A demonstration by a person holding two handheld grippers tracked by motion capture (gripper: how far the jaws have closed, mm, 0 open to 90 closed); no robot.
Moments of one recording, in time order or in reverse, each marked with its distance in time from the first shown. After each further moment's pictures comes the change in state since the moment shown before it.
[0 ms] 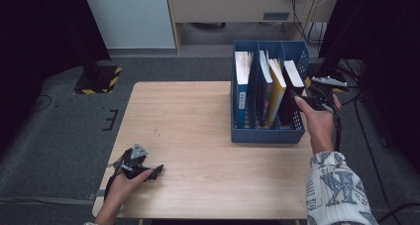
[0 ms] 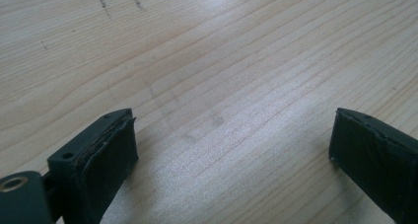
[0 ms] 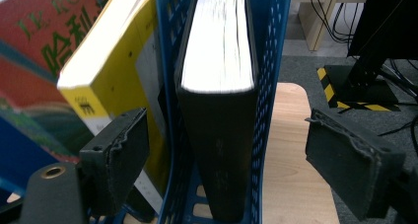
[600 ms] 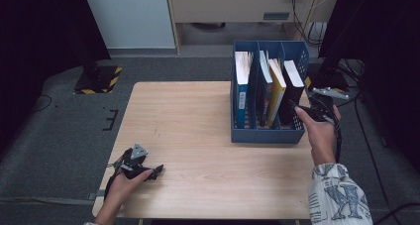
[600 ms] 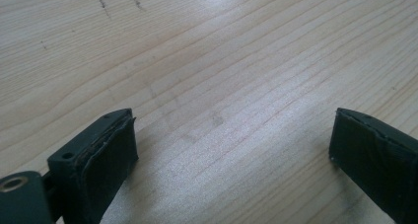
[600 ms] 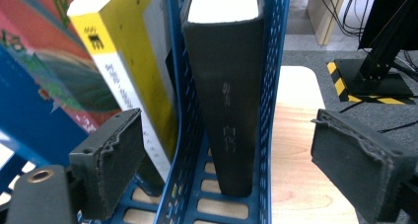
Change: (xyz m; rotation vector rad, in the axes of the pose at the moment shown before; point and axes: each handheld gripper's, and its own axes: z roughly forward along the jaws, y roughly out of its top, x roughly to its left) left arm 0.000 0.000 0.000 0.000 -0.001 0.000; right arm -0.001 -0.029 -0.009 0.004 0.033 0.017
